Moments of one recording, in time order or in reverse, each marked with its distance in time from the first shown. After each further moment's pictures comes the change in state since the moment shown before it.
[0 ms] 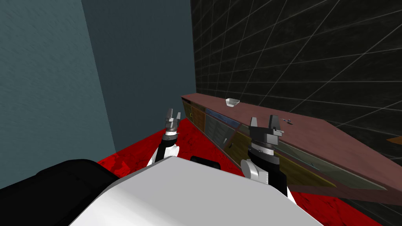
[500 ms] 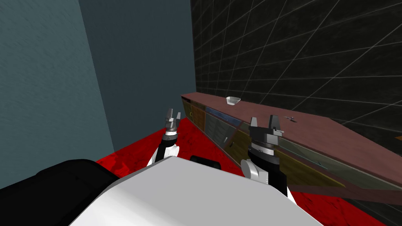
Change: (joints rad) left arm 0.000 0.000 0.000 0.000 0.000 0.000 0.000; right arm 0.000 0.000 0.000 0.000 0.000 0.000 0.000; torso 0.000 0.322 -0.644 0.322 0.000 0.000
